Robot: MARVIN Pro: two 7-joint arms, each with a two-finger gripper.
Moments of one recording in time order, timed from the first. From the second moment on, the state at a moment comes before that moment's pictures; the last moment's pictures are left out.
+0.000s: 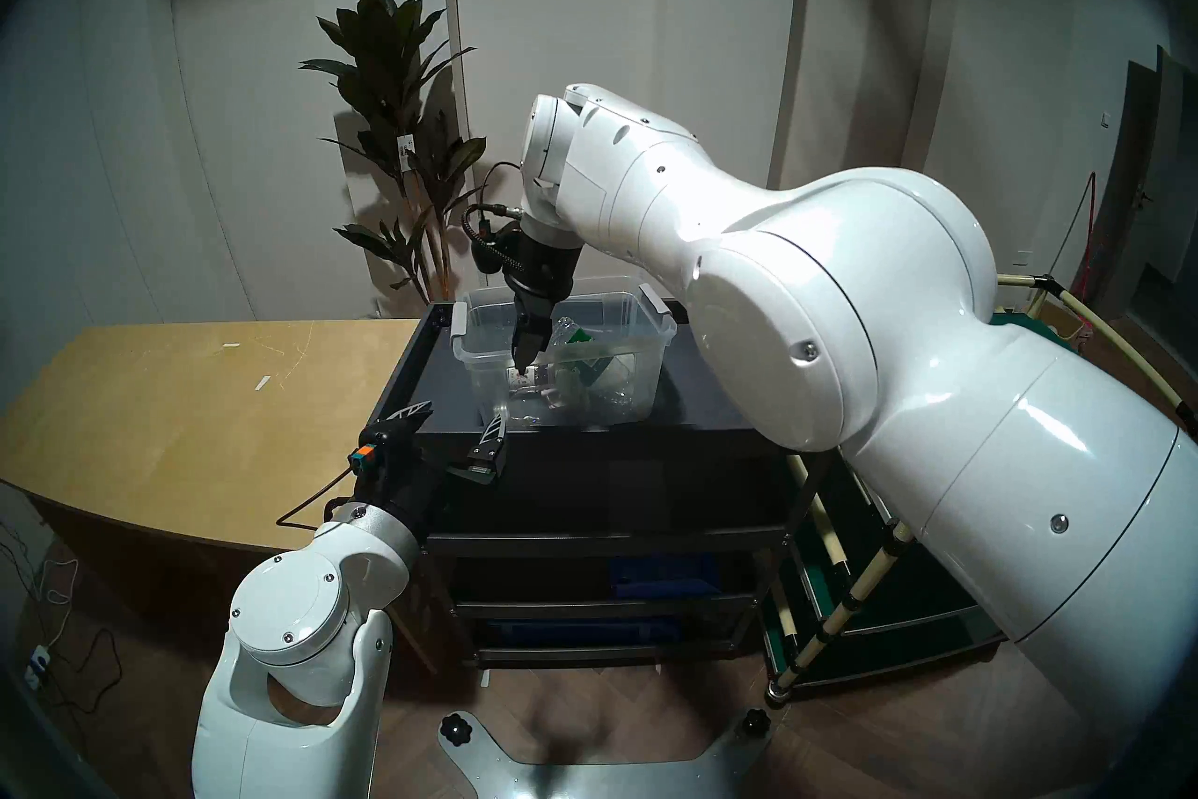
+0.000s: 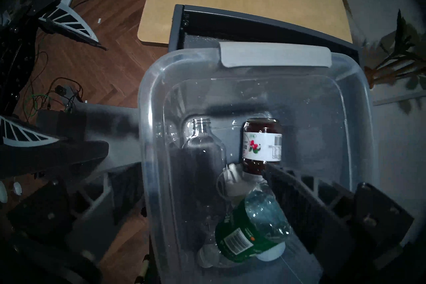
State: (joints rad) left arm 2.03 -1.46 -1.62 -2.25 -0.13 0.30 -0.17; right arm 0.00 -1.96 1.25 -0.12 -0.99 0.33 1.45
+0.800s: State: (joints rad) left arm 2.03 -1.46 -1.62 -2.25 -0.13 0.30 -0.17; right arm 0.09 -1.90 1.22 -0.12 -1.03 0.43 1.41
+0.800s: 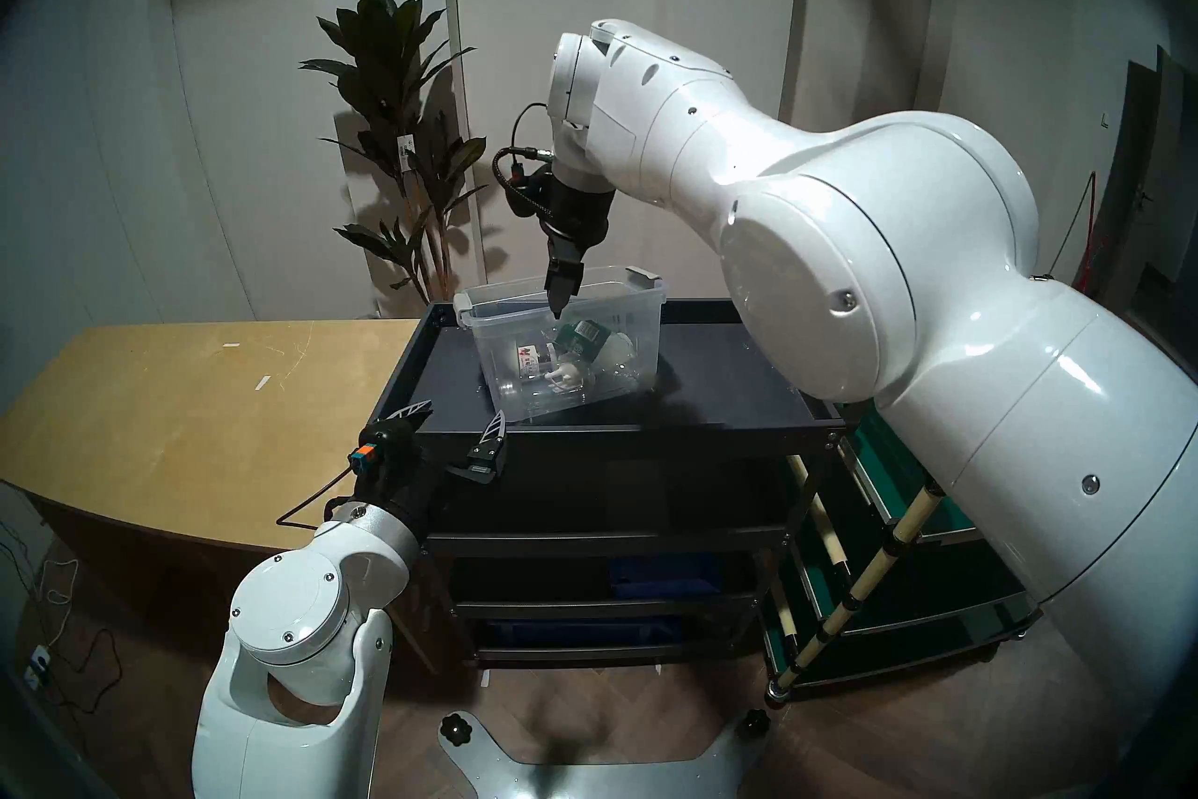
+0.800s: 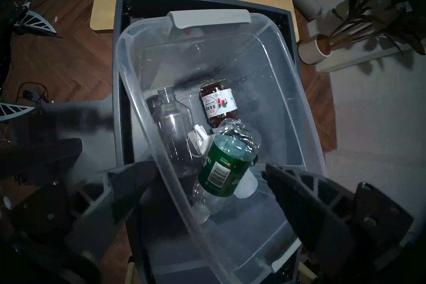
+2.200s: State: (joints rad) left arm 2.03 -1.46 -1.62 -2.25 -0.14 0.30 -0.17; right arm 0.09 -1.73 1.30 -0.09 -1.01 0.62 1.21
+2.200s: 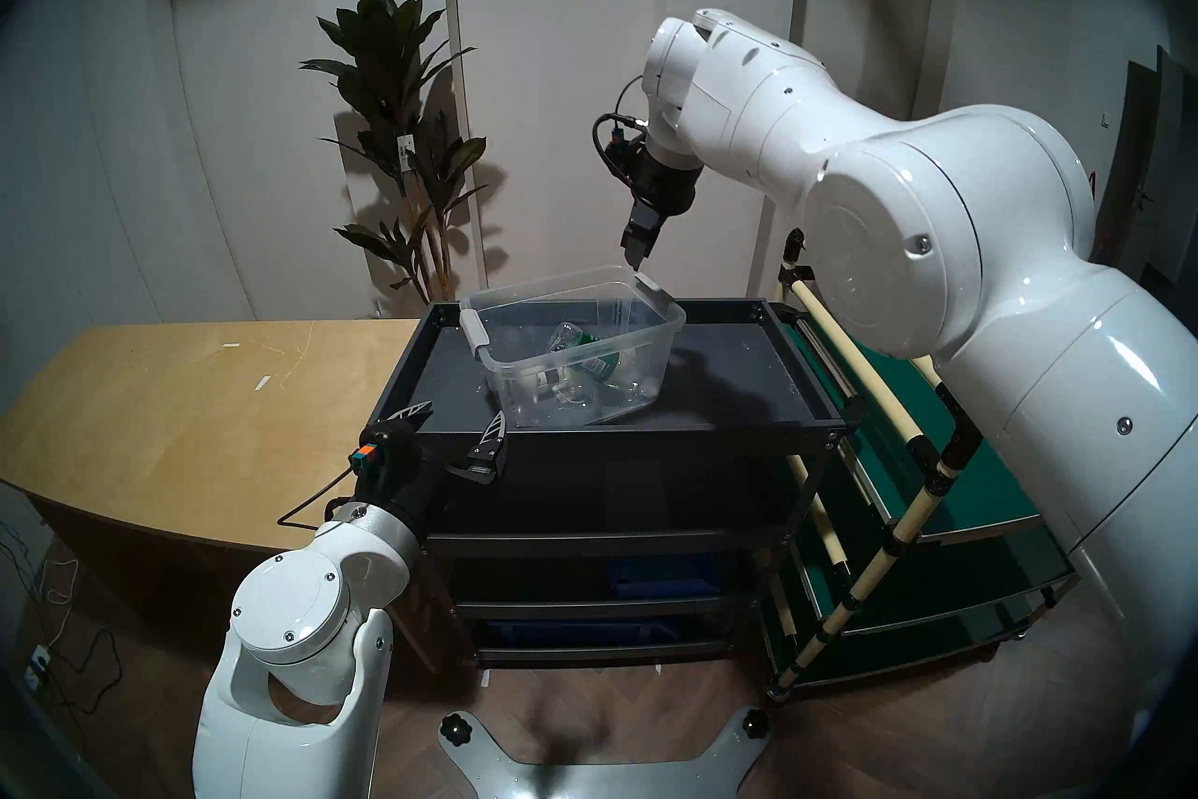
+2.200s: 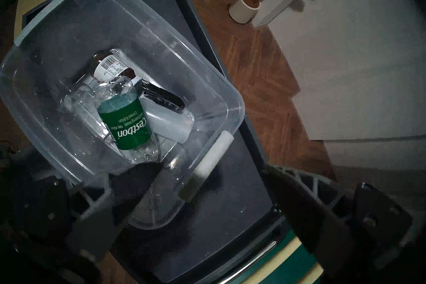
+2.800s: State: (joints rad) left arm 2.03 -1.46 -1.62 -2.24 -0.14 0.30 -0.17; right arm 0.09 -1.58 1.42 -0.11 -0.92 0.67 1.16
